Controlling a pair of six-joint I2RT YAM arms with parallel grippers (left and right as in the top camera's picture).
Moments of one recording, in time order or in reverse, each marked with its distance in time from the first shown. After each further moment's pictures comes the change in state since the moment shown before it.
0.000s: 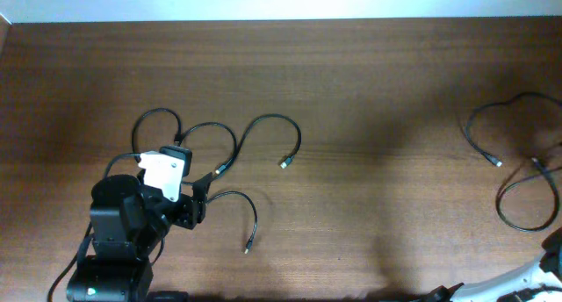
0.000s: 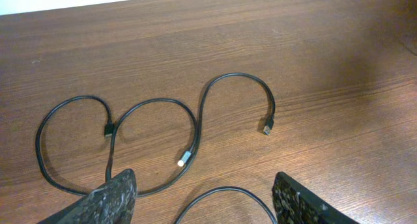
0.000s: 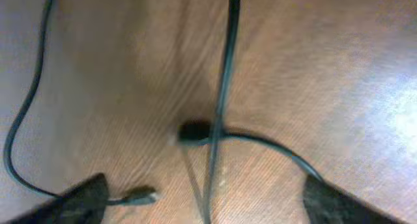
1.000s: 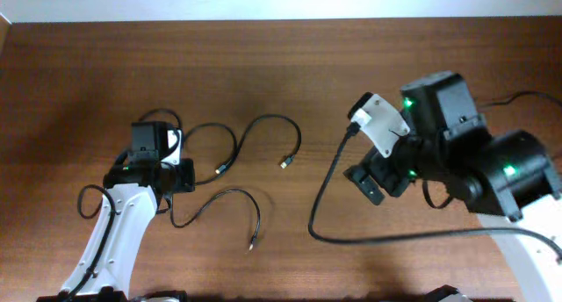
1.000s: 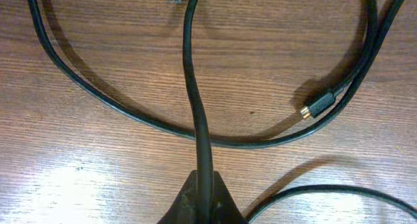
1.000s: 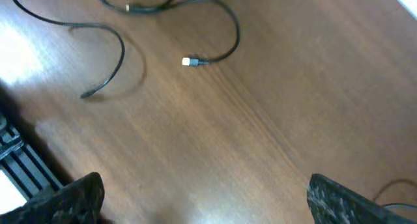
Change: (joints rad) left arm 0.079 0.687 0.001 0.100 -0.288 -0.121; right arm 1.383 -0.668 0.041 -0.467 0.164 -0.551
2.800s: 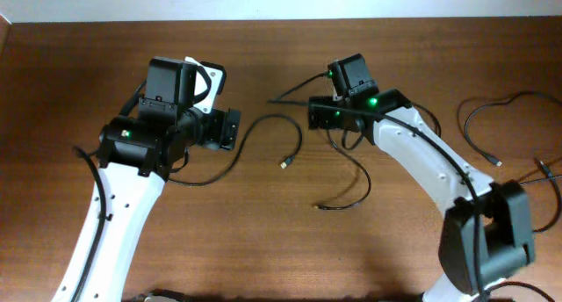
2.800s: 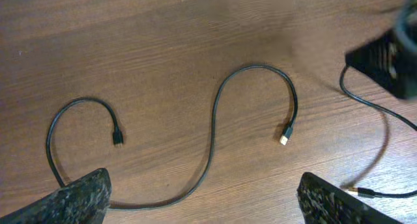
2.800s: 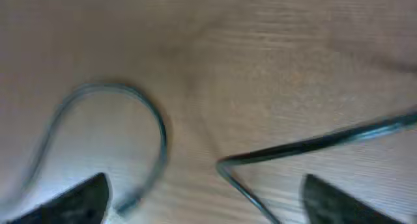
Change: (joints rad) left arm -0.282 0.015 0.603 -0.323 0.055 0.052; right arm -0.037 0.510 -0.247 0.760 0.168 0.786
